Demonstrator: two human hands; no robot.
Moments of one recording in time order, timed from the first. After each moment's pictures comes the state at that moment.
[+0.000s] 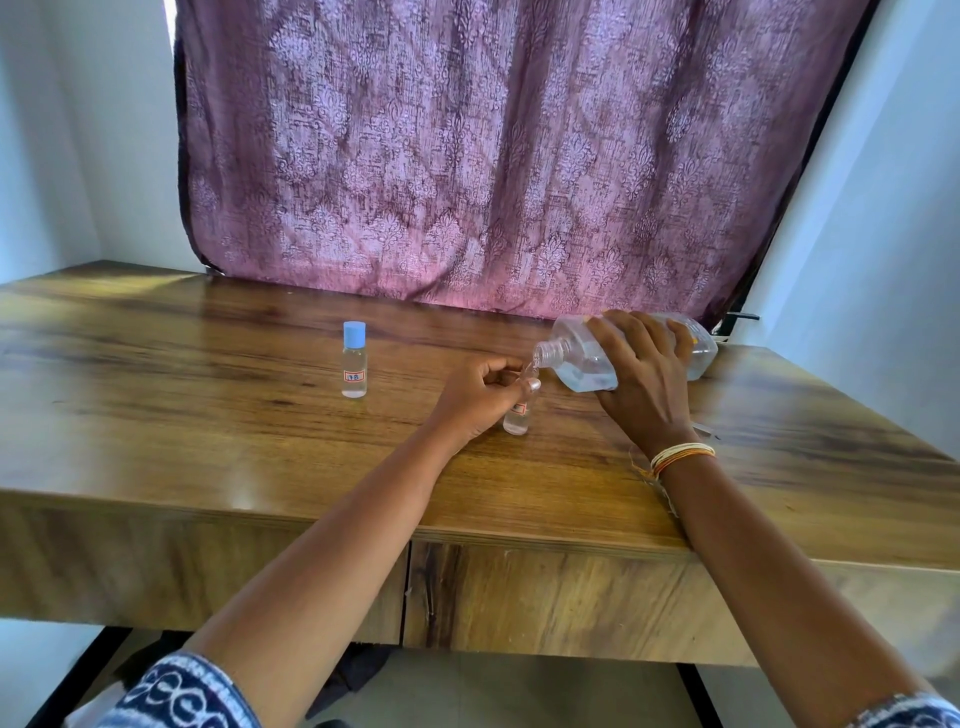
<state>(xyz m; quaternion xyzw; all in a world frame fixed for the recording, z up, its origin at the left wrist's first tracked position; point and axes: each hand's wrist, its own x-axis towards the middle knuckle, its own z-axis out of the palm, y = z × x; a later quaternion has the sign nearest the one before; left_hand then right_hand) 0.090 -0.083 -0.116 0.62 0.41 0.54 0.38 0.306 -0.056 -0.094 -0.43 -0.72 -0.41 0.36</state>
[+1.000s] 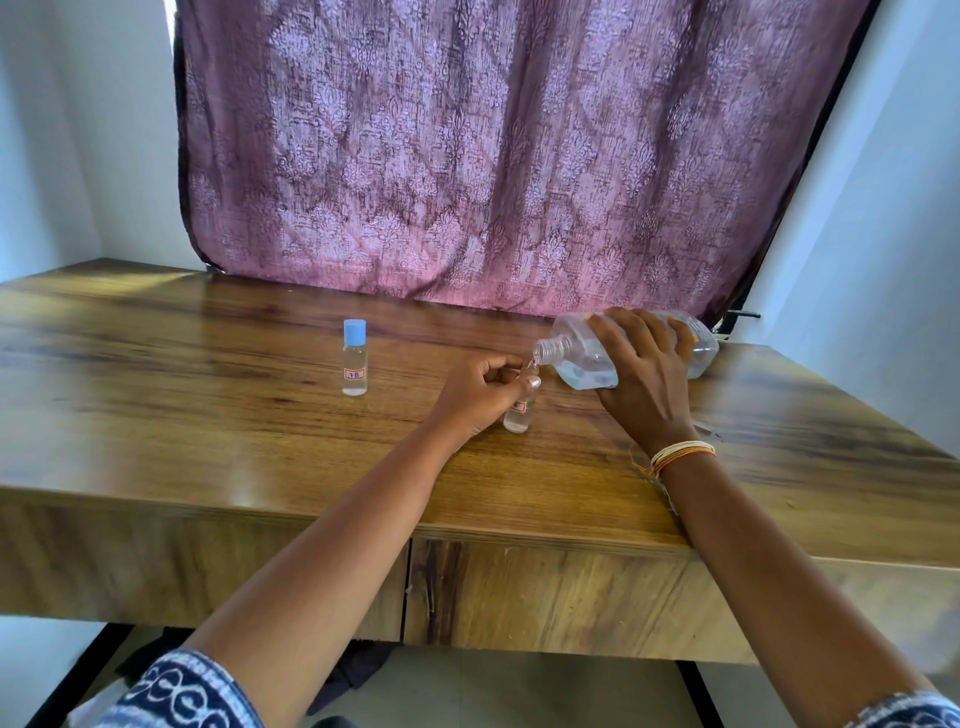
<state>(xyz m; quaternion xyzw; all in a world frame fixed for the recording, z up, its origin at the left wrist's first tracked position) 0.090 -0.078 -0.120 0.63 0.42 0.55 0.37 0.304 -0.058 -0.093 -0.43 -0.71 -0.42 0.36</state>
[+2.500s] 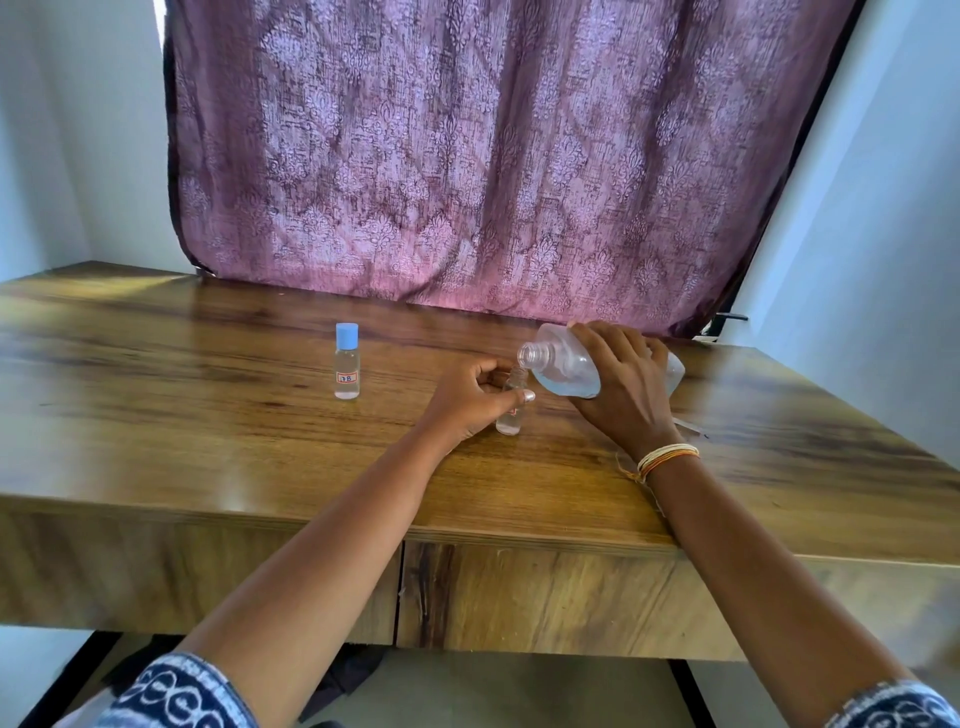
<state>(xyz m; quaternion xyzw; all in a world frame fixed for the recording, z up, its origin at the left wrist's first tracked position) 0.088 -0.083 -0.118 0.64 0.43 0.53 0.34 0.301 -0.054 -0.102 -0.44 -0.74 -0.35 0.37</state>
